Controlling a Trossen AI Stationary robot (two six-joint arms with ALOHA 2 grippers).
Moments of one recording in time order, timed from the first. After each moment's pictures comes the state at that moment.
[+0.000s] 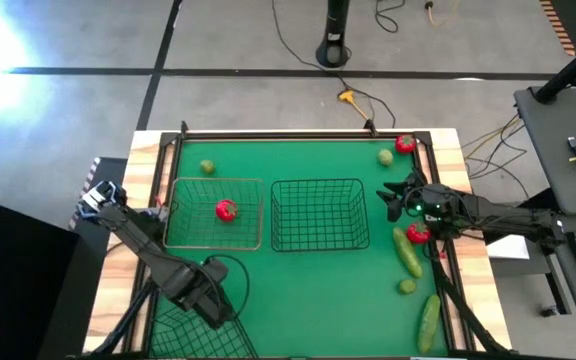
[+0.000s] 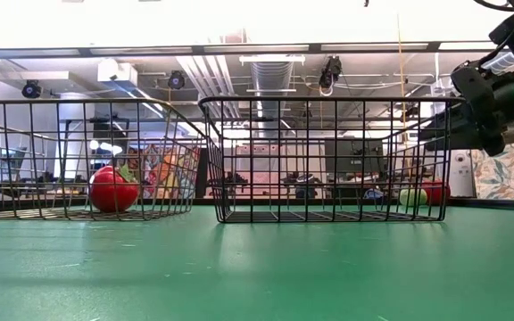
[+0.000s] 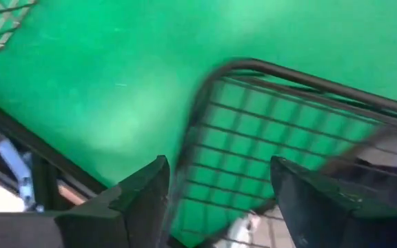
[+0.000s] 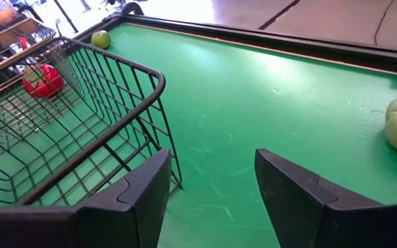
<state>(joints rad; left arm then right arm) -0.71 1.67 1.43 -1.31 0.09 -1.55 -0.19 0.17 0.14 -0.41 0.36 0.50</state>
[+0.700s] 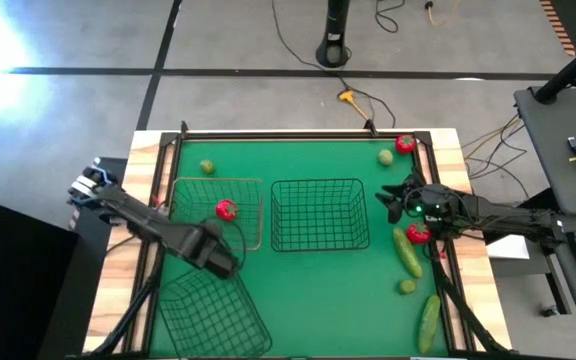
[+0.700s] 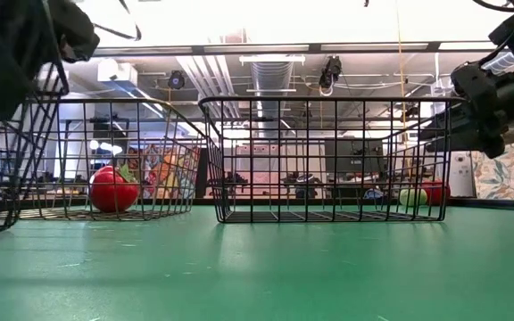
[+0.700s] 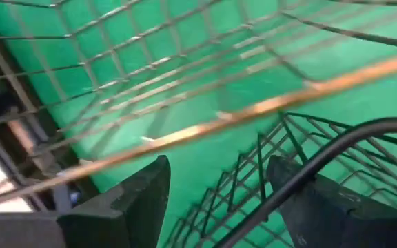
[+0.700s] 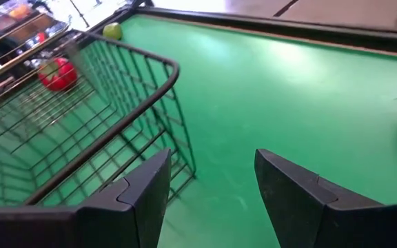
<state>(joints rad) -0.48 1.50 1.13 -1.29 0.01 -1.65 -0.19 0.17 0.13 -0.41 0.31 0.53</state>
